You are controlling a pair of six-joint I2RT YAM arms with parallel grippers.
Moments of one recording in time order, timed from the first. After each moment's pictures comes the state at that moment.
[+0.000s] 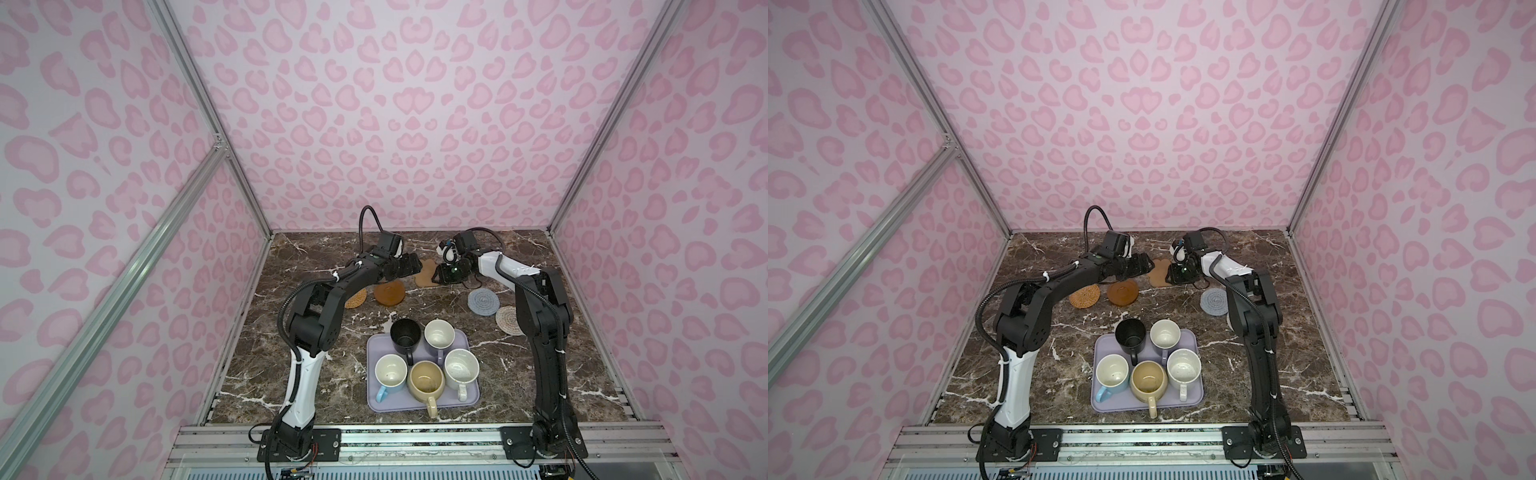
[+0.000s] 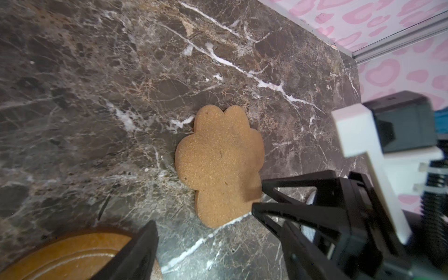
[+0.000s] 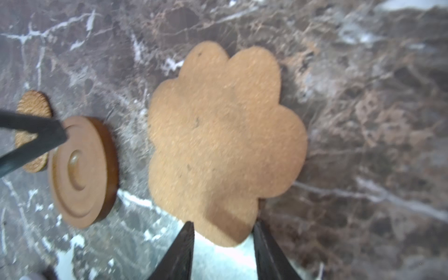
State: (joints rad) left arm -0.48 2.20 1.68 -0.29 0.27 -0.63; right arm 0.30 2.24 1.68 -0.53 -0.39 0.12
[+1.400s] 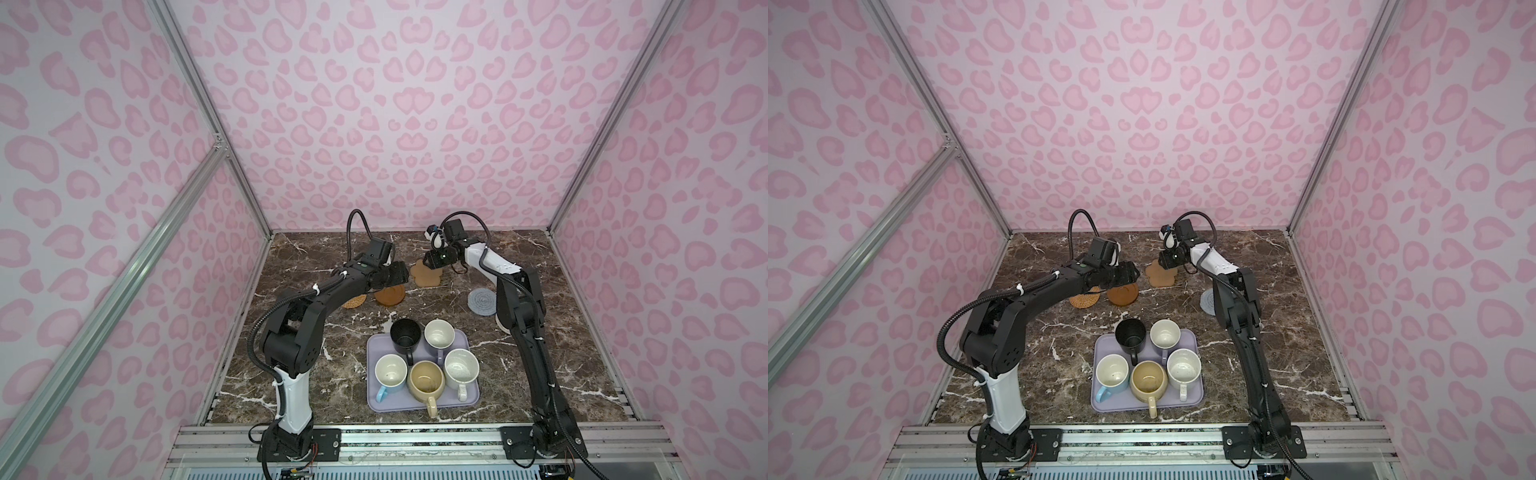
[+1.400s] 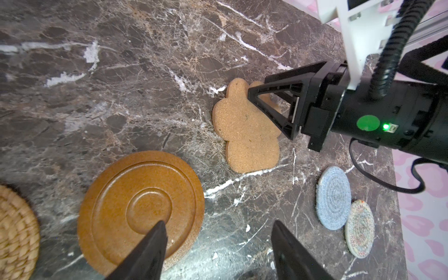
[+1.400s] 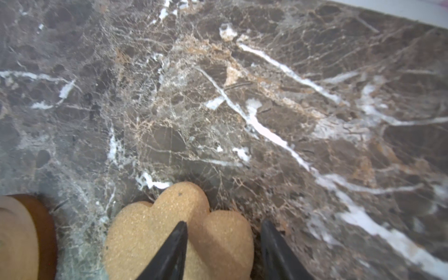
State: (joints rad) left arm -0.48 1.93 1.40 -0.31 0.15 -0.59; right arm 0.32 2.54 2.13 -0.57 -0.28 -0.06
